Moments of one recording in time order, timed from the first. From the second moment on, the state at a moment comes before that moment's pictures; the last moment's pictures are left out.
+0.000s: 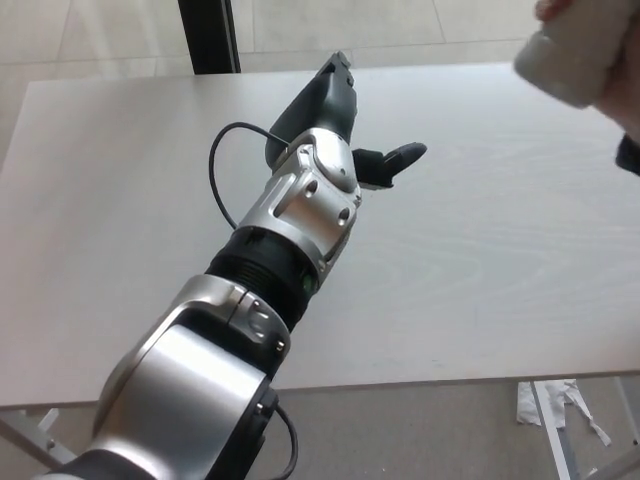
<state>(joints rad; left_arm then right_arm) -1.02 -0.08 -0.25 0.95 0.31 0.46 0.24 0.14 -0.40 -0.50 0.27 0.28 0.04 0.09</state>
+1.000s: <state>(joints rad) -0.30 0.44 0.31 0.22 0.20 0.45 0.05 0.15 -0.39 -0.50 0.28 0.28 0.04 0.09</state>
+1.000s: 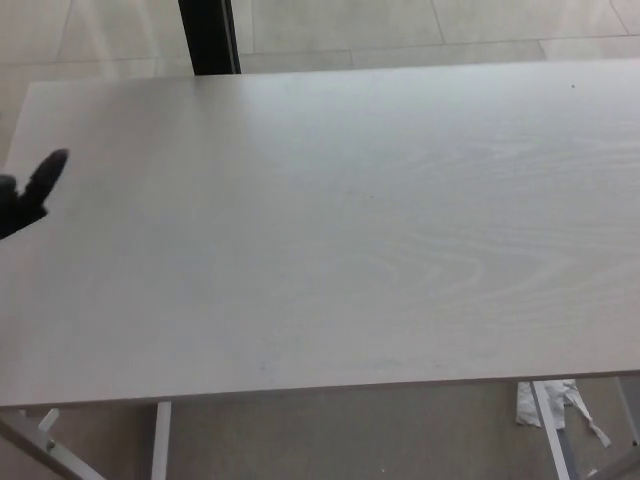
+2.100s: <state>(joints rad) 0.26 0.58 0.77 0.67 -0.09 0.19 -0.26 0.16 -0.44 -0.60 0.45 0.28 -0.03 0.12</state>
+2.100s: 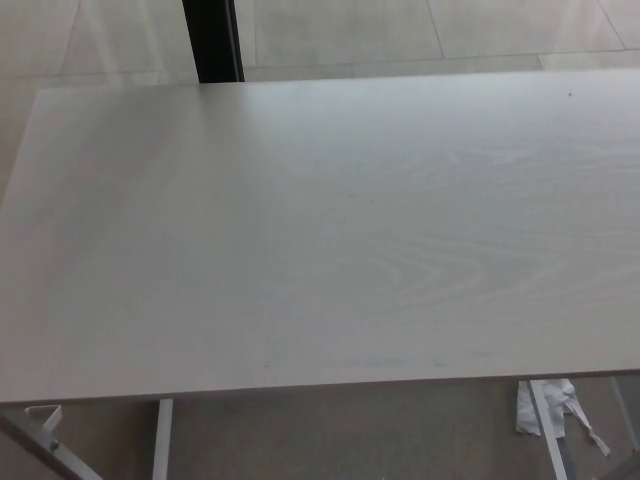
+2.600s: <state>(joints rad) 0.22 0.62 0.68 0.68 -0.17 0.15 -0.32 0.18 -0.46 -0.61 0.46 0.28 -0.07 0.14</state>
